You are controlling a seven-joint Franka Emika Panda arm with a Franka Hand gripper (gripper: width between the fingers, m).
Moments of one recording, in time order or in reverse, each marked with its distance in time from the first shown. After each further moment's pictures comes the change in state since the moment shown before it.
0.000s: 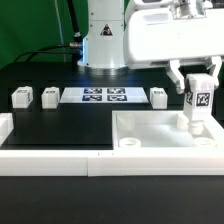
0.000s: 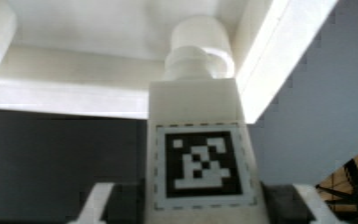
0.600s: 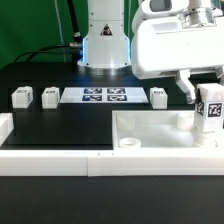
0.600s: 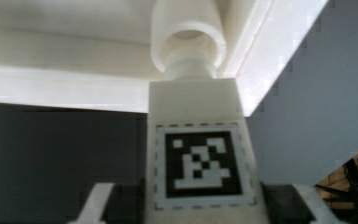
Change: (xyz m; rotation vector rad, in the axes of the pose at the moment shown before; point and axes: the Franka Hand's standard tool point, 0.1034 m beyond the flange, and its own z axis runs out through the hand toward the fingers) arm 0.013 -0.005 0.012 0.008 0.013 -0.001
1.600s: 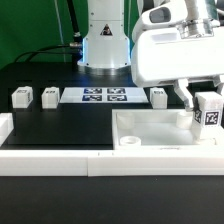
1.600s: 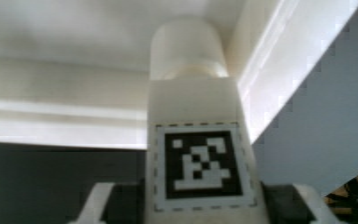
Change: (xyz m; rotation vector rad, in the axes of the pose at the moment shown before) arm -0.016 -0.003 0.010 -0.001 -0.001 -0.005
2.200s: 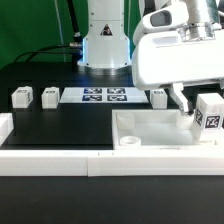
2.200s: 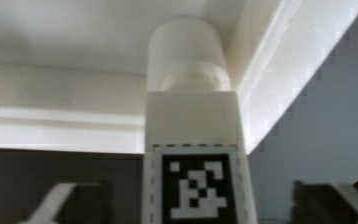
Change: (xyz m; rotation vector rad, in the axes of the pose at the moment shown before) arm -0.001 0.000 0.004 -0.001 -0.012 0.009
